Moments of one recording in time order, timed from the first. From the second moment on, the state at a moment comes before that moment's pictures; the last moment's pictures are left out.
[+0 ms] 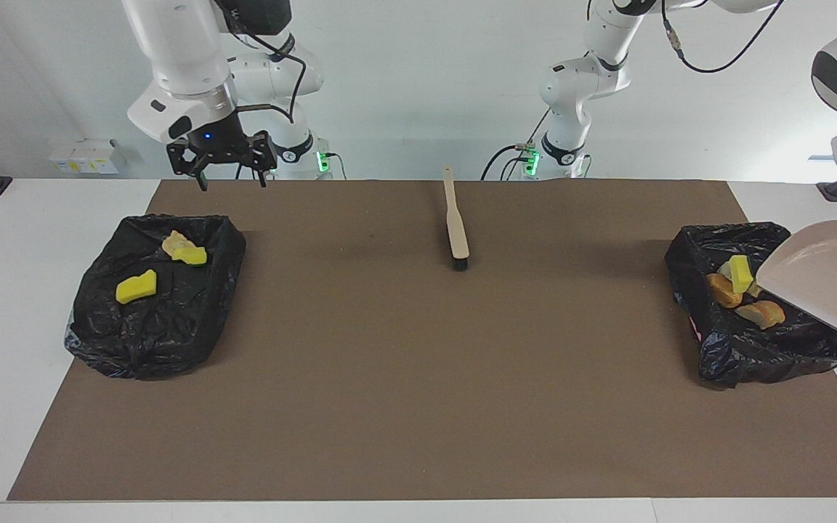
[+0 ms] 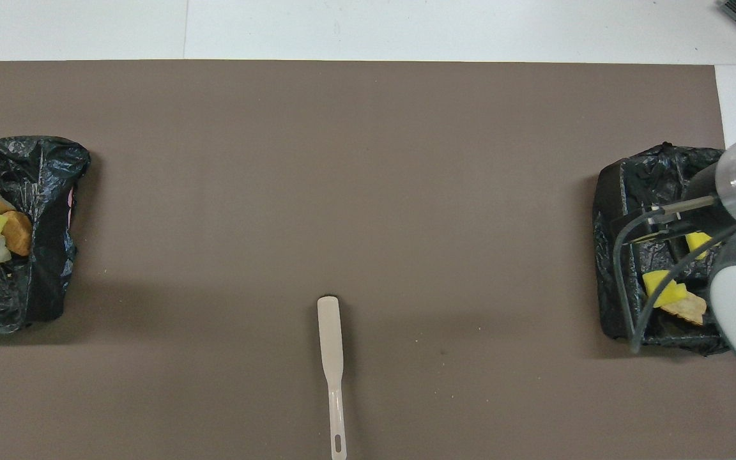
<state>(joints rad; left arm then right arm) 0.25 0.17 -0.05 -1.45 0.76 1.70 1.14 0.10 0.01 0.00 -1.52 -0.08 1.46 -0.02</state>
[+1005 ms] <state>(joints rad) 0.02 0.12 -0.08 -1.46 0.26 1.38 0.34 0.01 -0.04 -0.03 -1.54 -0.05 1.48 0.05</state>
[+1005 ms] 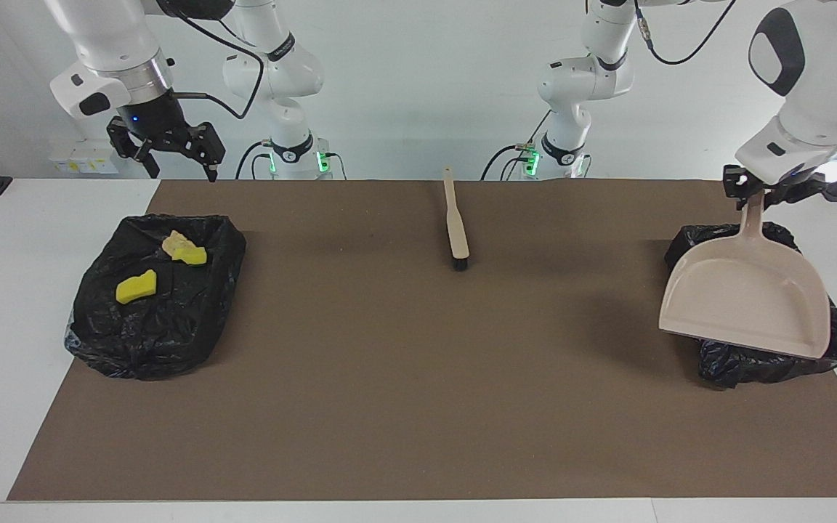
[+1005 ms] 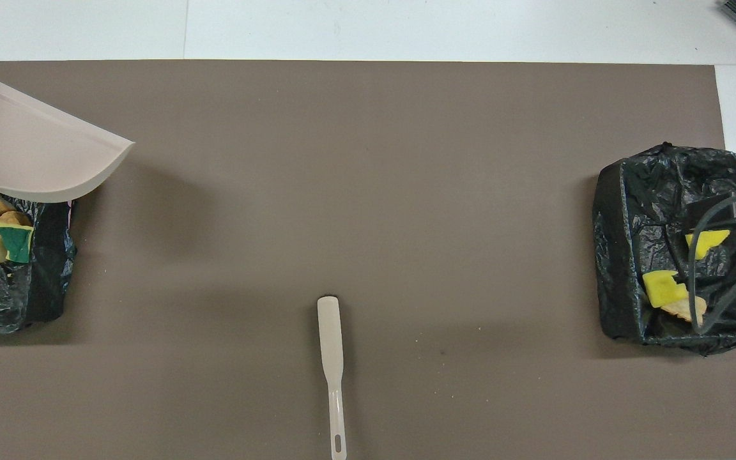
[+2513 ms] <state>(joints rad) -0.50 0.30 -0.09 -1.75 -0.05 2.10 -0.50 -0.01 -0.06 -0.02 -1.60 0.02 1.54 0.05</state>
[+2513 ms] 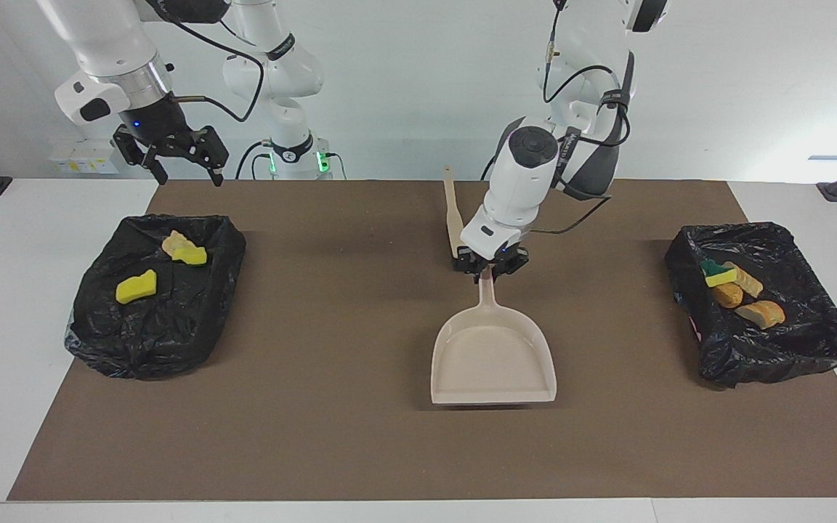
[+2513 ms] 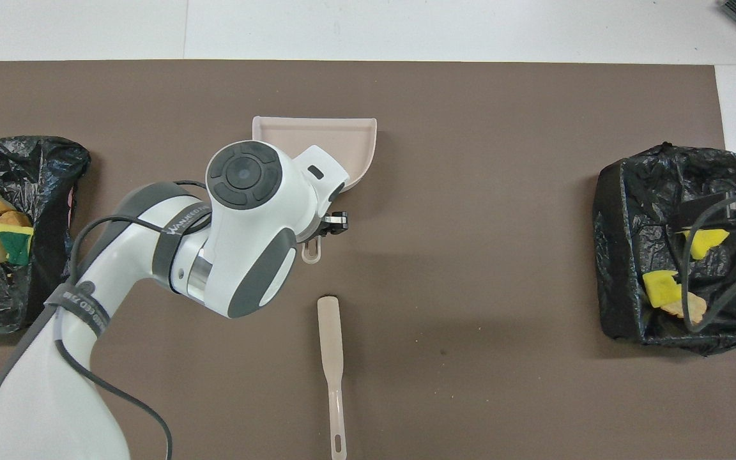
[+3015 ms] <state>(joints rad) -0.59 0.33 -0.09 -1.82 -0.05 2.23 -0.53 -0.01 -0.06 -0.02 -1.60 0.02 1.54 0.05</state>
